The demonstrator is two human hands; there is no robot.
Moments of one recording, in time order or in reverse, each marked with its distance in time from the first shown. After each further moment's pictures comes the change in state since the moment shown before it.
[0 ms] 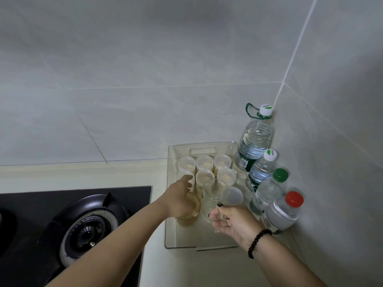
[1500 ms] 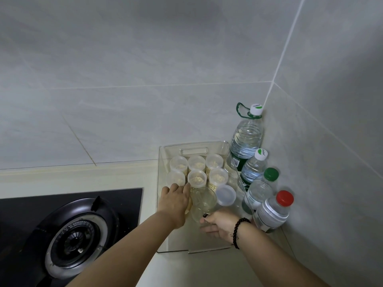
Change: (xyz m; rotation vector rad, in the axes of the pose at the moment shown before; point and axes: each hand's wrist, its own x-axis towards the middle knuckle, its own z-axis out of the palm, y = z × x) left_hand 0.027 -0.018 0.043 0.895 0.139 0.105; right_hand 0.059 0.026 -0.004 -0.147 -0.106 0.226
